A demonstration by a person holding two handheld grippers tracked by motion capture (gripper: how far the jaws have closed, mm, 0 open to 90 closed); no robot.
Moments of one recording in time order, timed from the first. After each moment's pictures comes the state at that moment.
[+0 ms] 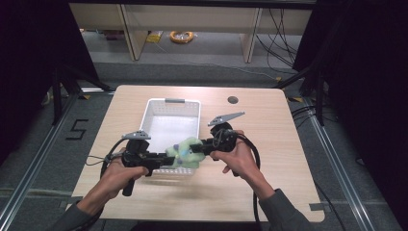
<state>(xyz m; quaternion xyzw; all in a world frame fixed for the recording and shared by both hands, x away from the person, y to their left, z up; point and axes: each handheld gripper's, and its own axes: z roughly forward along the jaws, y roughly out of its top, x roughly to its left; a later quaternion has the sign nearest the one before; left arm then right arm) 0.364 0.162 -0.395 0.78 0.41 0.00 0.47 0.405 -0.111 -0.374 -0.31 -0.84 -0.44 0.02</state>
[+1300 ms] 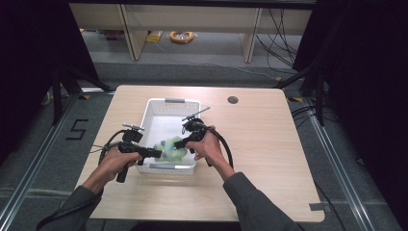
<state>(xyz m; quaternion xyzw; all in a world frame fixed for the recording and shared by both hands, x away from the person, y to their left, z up) 0.427 0.198 -0.449 0.78 0.49 -0.03 0.38 0.474 -0.039 -0.438 -0.39 -0.85 -0.35 0.06</state>
